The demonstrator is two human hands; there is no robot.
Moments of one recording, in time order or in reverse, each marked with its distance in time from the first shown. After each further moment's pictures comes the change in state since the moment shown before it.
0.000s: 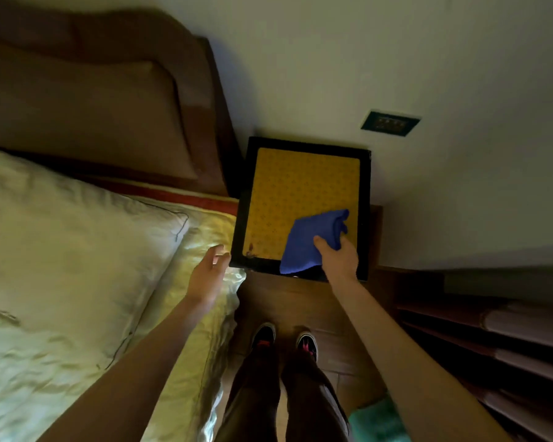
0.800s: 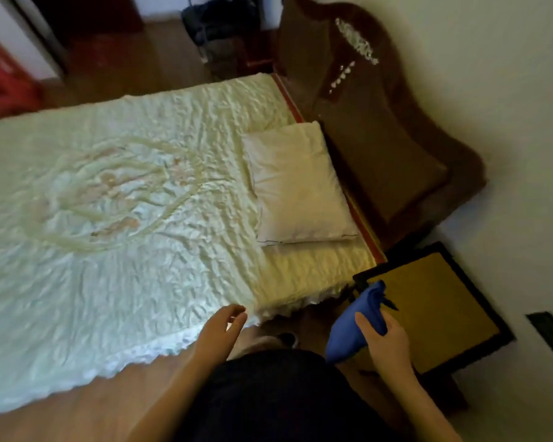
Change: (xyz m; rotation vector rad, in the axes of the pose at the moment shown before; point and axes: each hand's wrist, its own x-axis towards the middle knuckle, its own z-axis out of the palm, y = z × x) left_hand -0.415 -0.135 0.014 -0.377 0.687 -0.155; right_hand -0.228 -0.002 -0.072 -0.602 -0.820 -0.591
